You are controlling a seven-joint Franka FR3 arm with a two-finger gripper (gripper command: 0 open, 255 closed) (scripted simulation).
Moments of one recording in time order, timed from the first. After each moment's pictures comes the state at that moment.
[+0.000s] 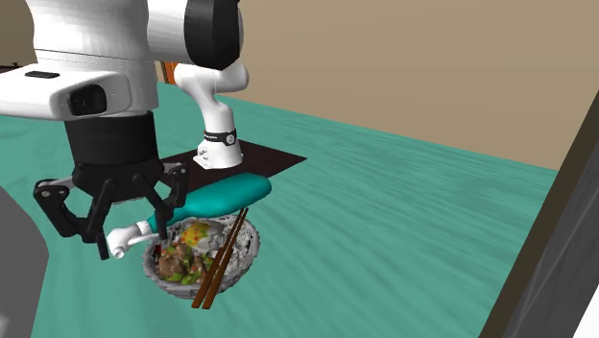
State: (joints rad) arm -0.52 0.50 -0.25 -1.67 0.01 2.19 -0.57
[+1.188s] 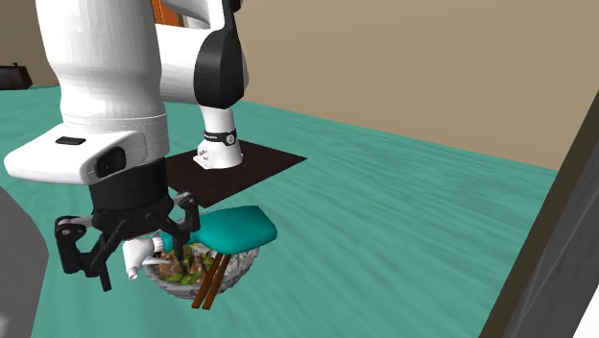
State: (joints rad) arm -0.53 0.58 -0.24 -1.70 0.03 2.29 -0.57
